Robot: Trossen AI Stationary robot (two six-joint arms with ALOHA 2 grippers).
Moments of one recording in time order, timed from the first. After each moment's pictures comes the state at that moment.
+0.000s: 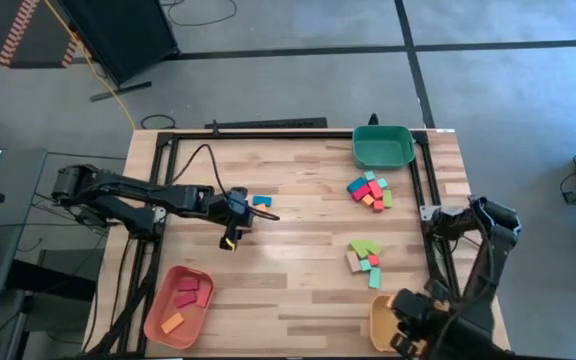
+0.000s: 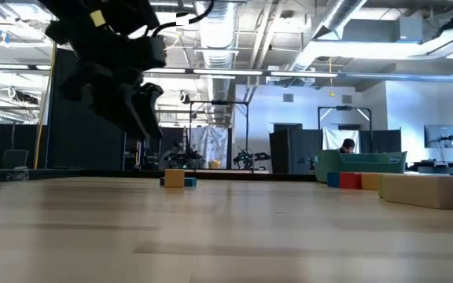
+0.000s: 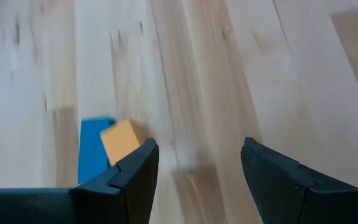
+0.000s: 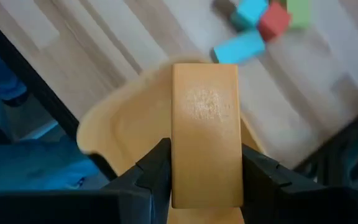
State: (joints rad) left arm 0.01 1.35 0.75 -0.27 -0.08 0.25; right arm 1.09 1.79 1.66 -1.51 0.26 1.78
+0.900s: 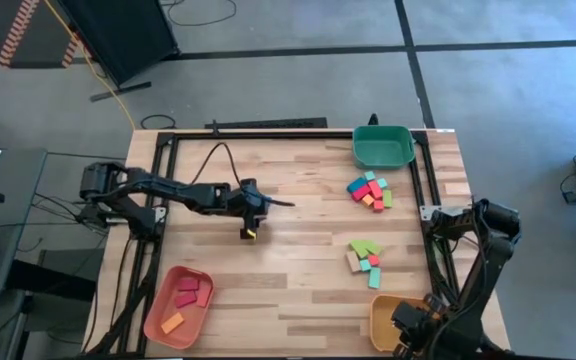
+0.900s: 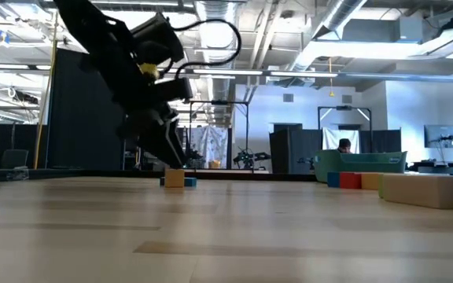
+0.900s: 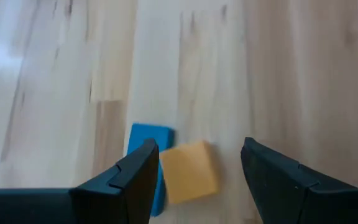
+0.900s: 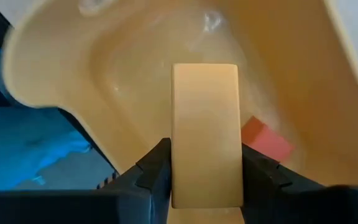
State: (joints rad) left arm 0.11 1.57 0.77 -0.08 -0.19 0.21; right arm 1.14 1.79 1.35 -1.10 0.11 1.81
